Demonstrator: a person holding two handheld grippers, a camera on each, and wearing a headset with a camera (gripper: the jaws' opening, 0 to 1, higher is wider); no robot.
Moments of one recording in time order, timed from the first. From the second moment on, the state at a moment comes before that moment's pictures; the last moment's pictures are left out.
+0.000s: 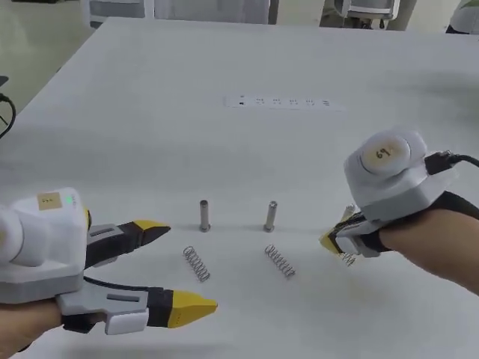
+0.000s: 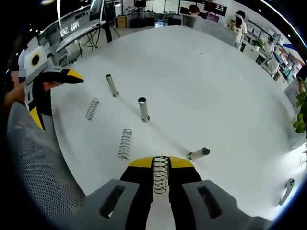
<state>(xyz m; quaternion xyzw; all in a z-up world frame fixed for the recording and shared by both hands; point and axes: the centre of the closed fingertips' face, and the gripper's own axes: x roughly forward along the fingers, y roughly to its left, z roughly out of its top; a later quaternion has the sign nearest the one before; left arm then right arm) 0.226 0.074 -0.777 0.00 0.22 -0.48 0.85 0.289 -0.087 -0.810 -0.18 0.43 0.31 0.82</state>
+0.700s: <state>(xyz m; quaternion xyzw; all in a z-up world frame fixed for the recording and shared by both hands) 0.231 0.067 -0.752 -0.02 0.19 -0.49 0.85 0.287 -0.026 -0.717 -0.14 0.31 0.37 0.87</state>
